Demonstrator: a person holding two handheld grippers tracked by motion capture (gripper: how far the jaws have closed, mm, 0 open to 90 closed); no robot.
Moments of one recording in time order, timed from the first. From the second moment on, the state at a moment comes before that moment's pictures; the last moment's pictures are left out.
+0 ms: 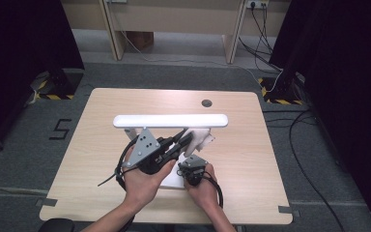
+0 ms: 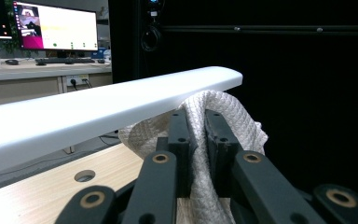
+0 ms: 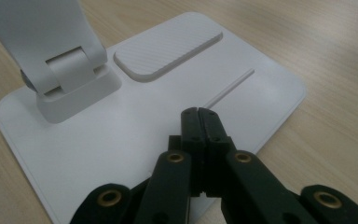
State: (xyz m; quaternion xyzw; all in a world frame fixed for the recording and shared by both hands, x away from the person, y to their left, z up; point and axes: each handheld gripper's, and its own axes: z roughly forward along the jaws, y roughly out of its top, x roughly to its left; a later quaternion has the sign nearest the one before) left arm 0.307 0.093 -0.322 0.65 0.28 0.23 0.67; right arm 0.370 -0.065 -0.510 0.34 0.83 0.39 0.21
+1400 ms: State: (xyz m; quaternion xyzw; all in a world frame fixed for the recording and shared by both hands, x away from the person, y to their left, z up) left arm 0.304 0.124 -0.326 0.64 0.30 0.24 0.66; right arm 0.370 -0.065 -0.510 0.34 0.83 0.39 0.21
